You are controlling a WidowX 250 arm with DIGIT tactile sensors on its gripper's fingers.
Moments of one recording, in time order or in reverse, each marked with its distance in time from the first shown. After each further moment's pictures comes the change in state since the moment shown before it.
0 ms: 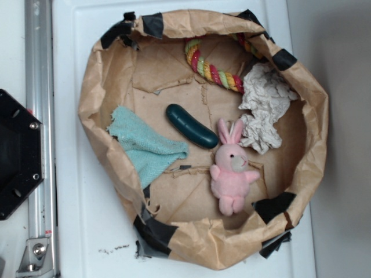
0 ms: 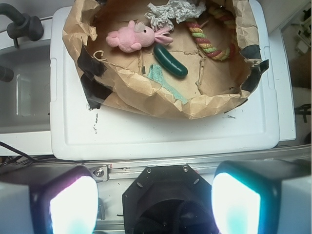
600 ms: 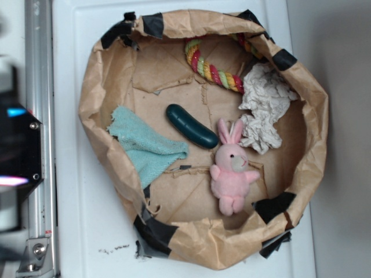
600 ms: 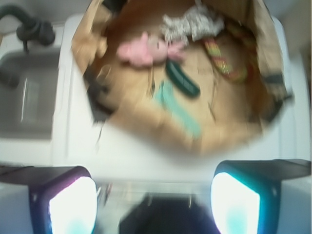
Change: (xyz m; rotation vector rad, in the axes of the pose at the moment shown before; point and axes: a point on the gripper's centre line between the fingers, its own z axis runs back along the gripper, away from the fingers) arm 0.048 0.017 -0.036 -0.040 -0.057 -0.045
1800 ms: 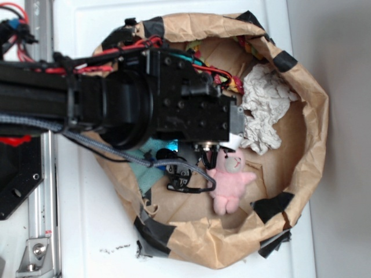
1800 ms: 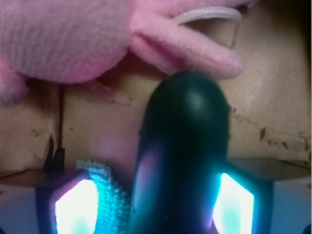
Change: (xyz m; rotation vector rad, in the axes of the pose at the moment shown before) arm 0.054 0.022 -0.209 0.124 0.215 -0.237
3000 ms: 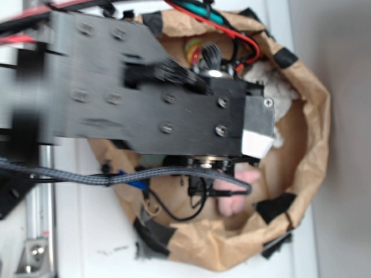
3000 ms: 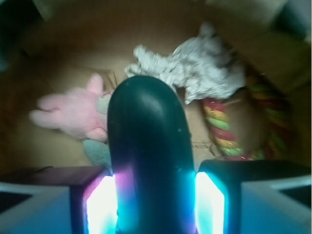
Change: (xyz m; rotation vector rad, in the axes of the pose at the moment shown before) arm 0.005 0.001 0.138 0.032 -0.210 0.193
